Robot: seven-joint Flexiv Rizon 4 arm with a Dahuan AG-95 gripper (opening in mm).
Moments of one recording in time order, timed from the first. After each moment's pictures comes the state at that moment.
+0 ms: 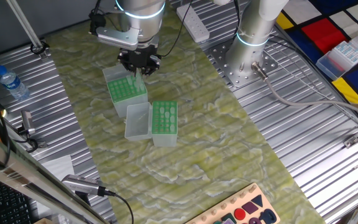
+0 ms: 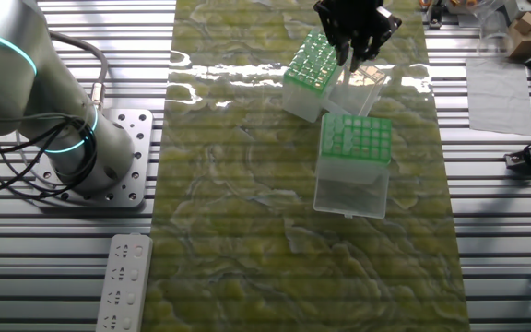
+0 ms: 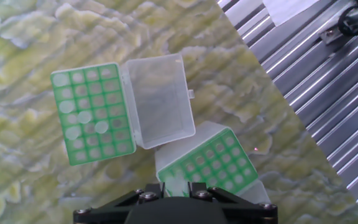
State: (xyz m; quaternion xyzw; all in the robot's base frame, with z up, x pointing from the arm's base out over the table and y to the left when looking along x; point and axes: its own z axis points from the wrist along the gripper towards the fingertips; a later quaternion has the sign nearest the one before) arm 0.490 0.047 0.264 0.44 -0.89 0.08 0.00
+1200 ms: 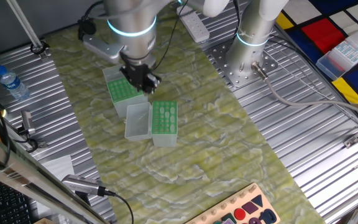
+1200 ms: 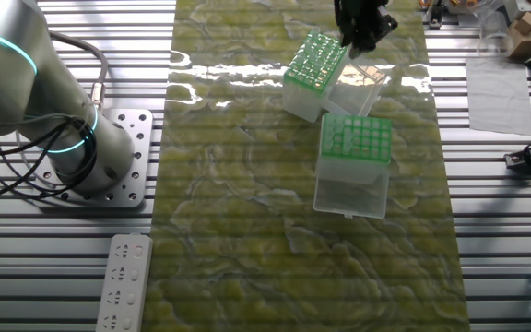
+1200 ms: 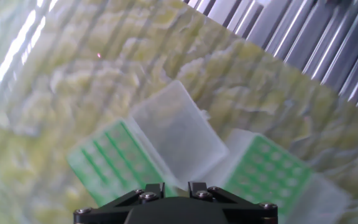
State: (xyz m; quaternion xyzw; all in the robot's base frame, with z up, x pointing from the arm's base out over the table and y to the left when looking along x) arm 0.501 0.111 0.232 0.21 -0.98 0.01 0.01
